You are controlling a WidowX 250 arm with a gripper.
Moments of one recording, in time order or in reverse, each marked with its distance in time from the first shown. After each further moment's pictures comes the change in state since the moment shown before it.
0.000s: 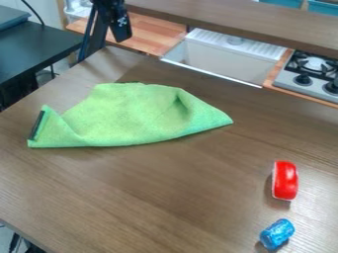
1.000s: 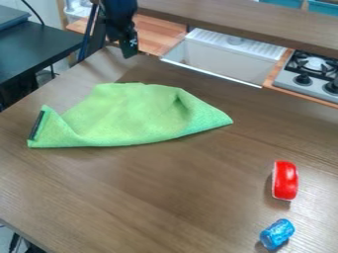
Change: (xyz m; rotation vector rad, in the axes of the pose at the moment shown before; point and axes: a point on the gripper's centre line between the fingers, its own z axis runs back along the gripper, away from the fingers) arm 0.001 0.028 -0.061 0.061 0.090 0.091
